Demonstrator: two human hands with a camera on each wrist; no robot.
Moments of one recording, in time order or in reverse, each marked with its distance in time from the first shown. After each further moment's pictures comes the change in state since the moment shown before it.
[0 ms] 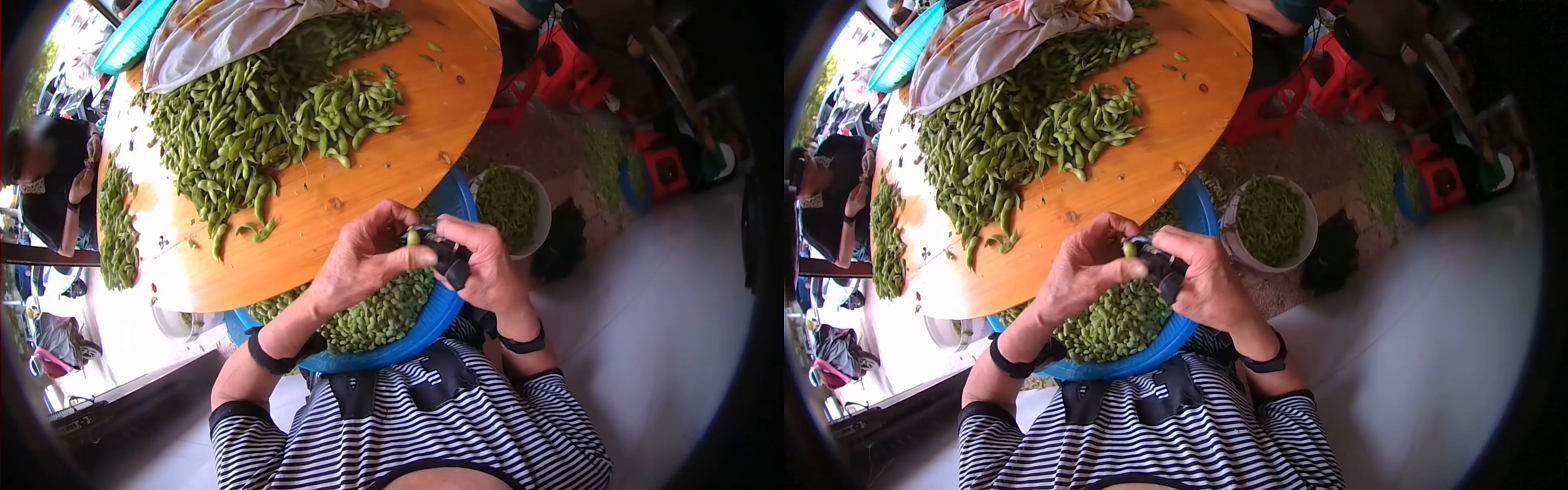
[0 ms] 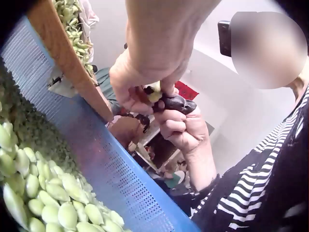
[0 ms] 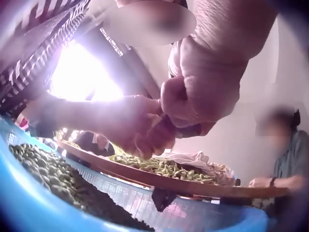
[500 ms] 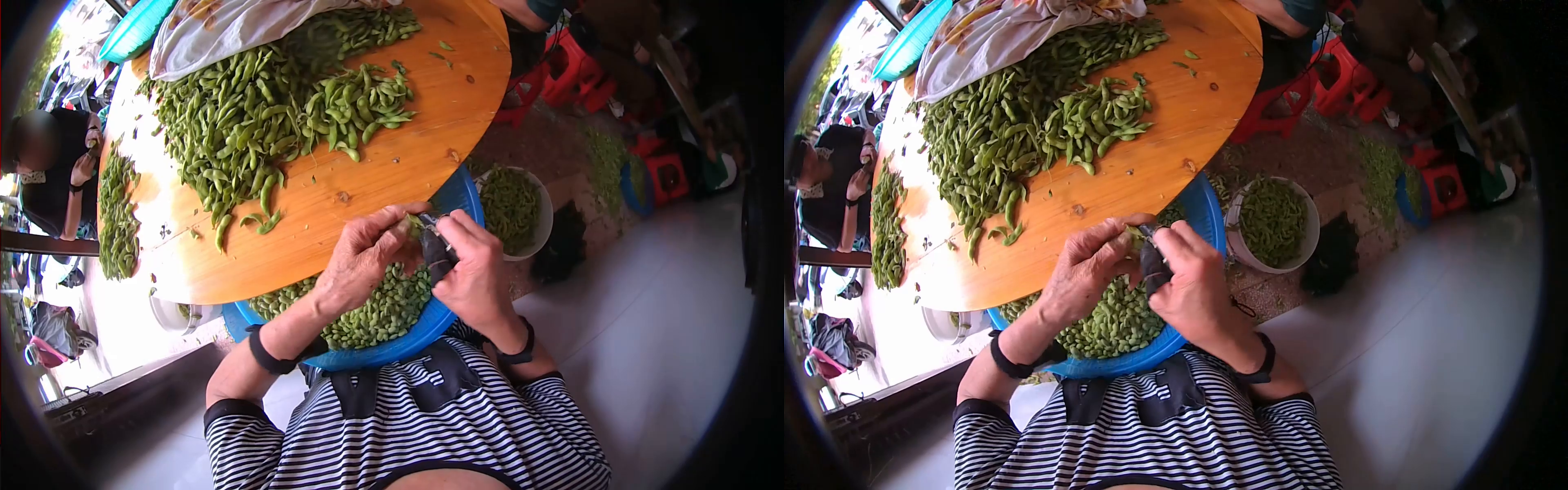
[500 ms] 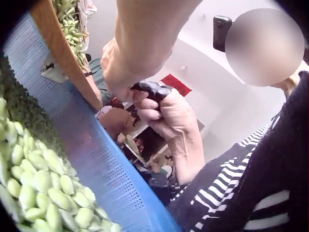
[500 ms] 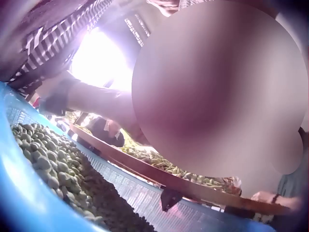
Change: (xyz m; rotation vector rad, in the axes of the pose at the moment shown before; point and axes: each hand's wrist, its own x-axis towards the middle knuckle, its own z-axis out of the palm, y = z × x) left_hand -0.009 -0.001 -0.002 0.120 0.065 -0.078; right_hand -0.004 -0.009 0.030 -0.353 0.179 0.022
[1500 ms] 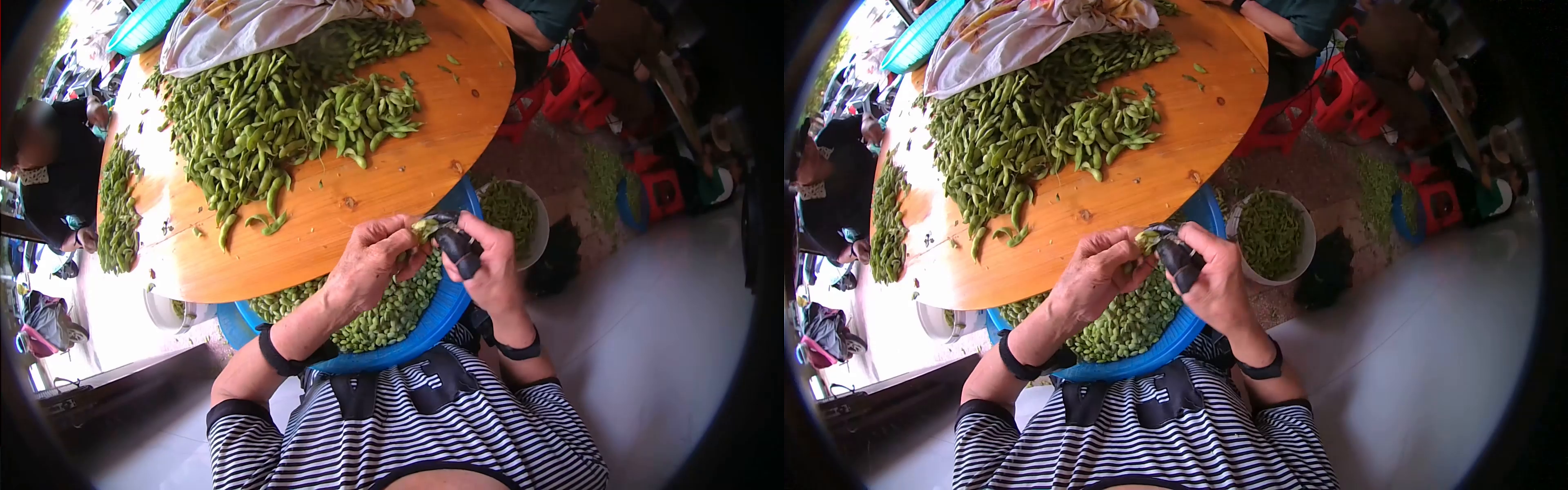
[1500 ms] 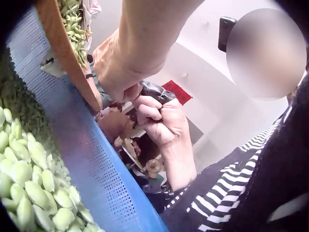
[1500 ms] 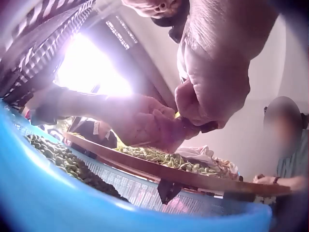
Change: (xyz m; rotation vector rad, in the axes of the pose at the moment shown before) left_hand 0.006 -0.015 0.003 -0.335 0.102 -0.114; right_hand 0.005 0.011 -0.012 0.466 -0.062 0.335
